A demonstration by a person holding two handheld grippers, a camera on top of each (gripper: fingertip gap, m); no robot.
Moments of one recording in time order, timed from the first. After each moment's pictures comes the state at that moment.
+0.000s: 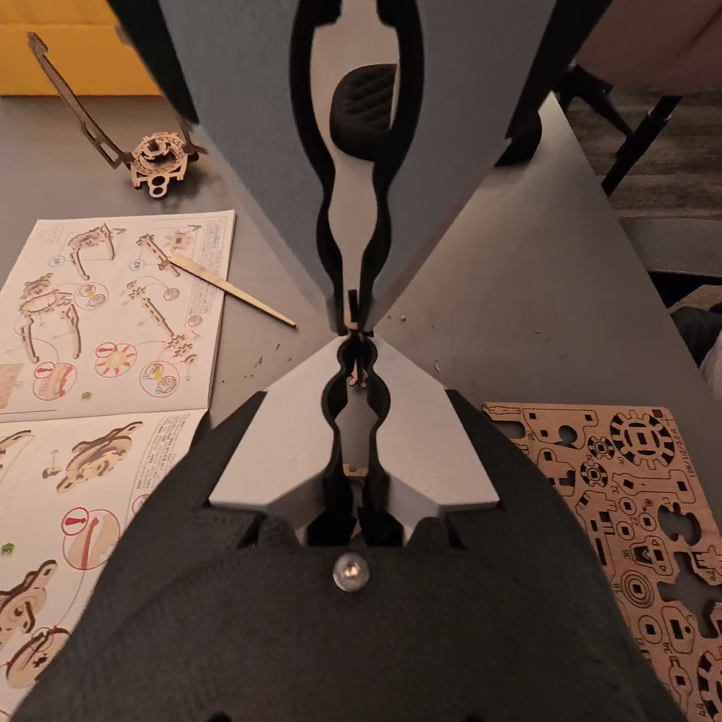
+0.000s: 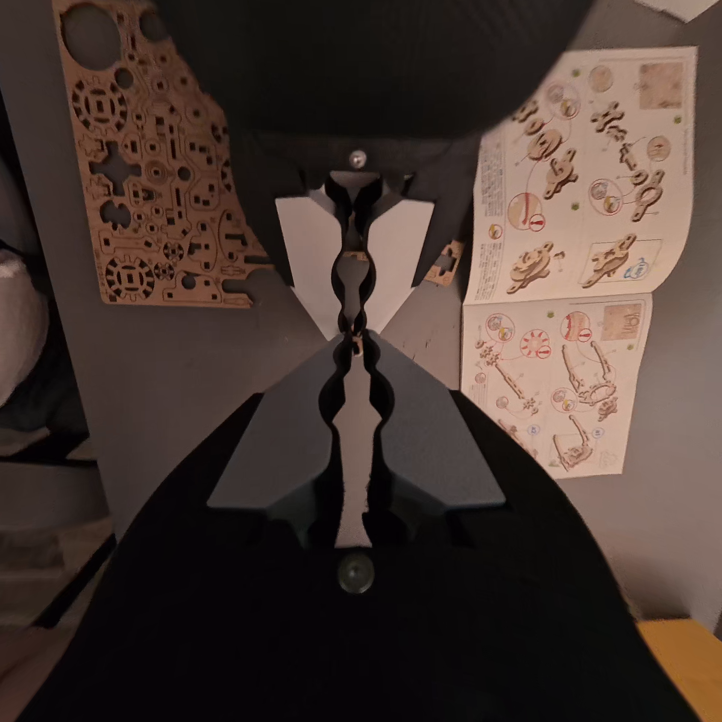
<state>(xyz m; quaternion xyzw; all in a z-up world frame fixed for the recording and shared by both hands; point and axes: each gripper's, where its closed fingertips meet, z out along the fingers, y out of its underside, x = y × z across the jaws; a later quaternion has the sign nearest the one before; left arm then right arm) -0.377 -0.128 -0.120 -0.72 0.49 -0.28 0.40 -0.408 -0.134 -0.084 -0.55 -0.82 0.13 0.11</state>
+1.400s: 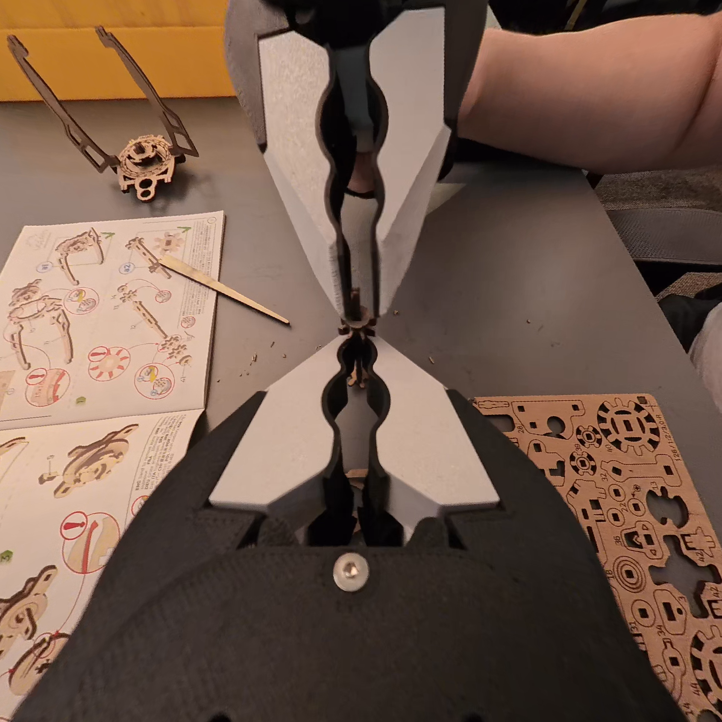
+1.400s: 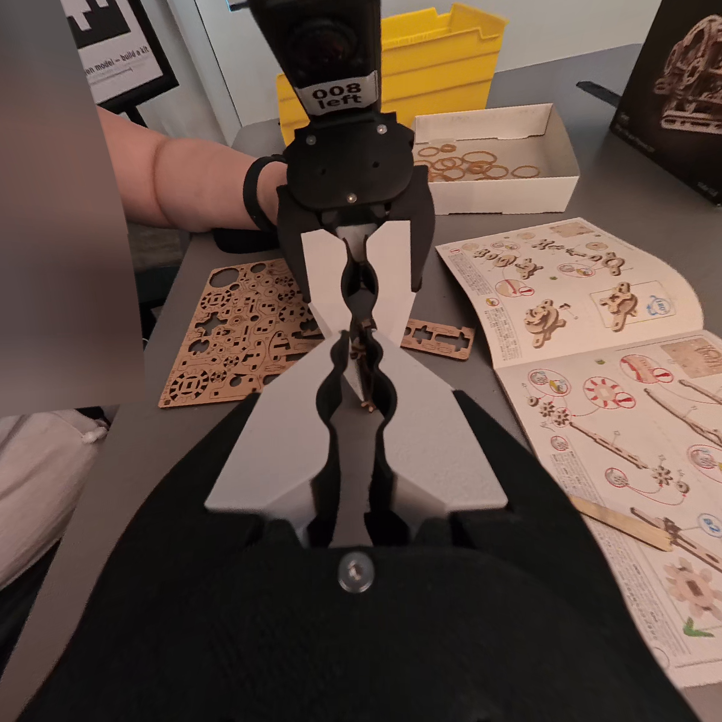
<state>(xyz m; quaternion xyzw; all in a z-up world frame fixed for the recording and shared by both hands) -0.379 -0.132 -0.121 -0.71 0.51 -0.28 0.39 -0.407 -0.141 -0.078 -0.51 -0.64 0.49 0.29</state>
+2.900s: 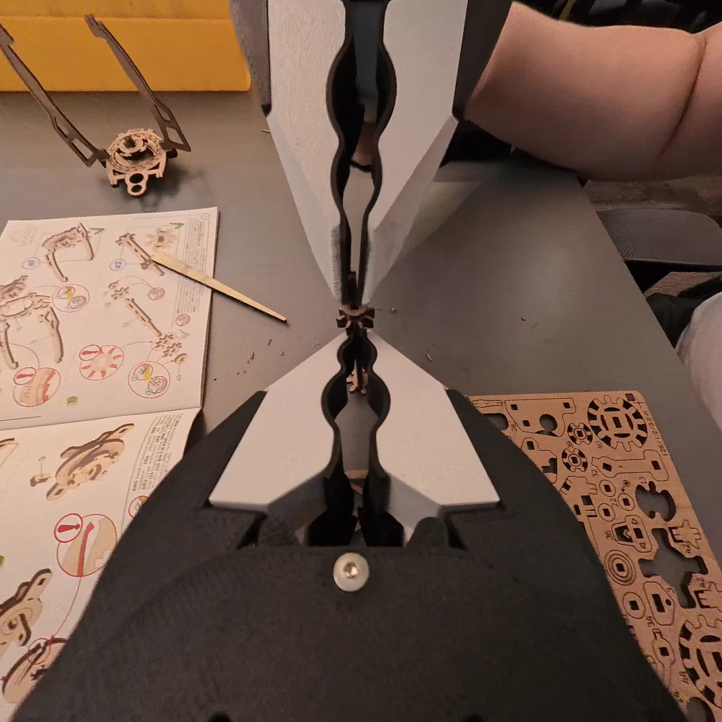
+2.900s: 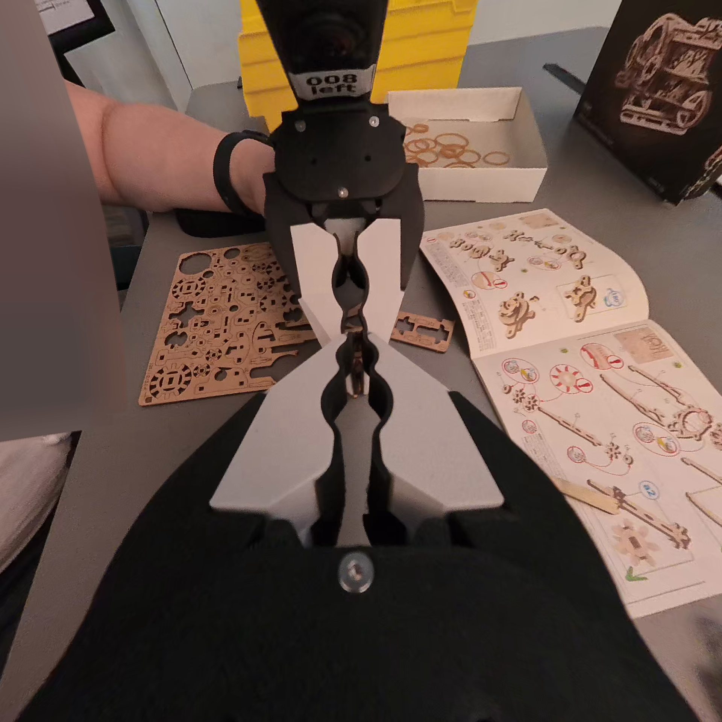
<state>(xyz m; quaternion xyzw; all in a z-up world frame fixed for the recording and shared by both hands) -0.380 -0.133 -0.121 -0.71 0.51 -0.29 0.38 -0.405 -0.135 -0.075 -0.54 -0.65 0.44 0.31</state>
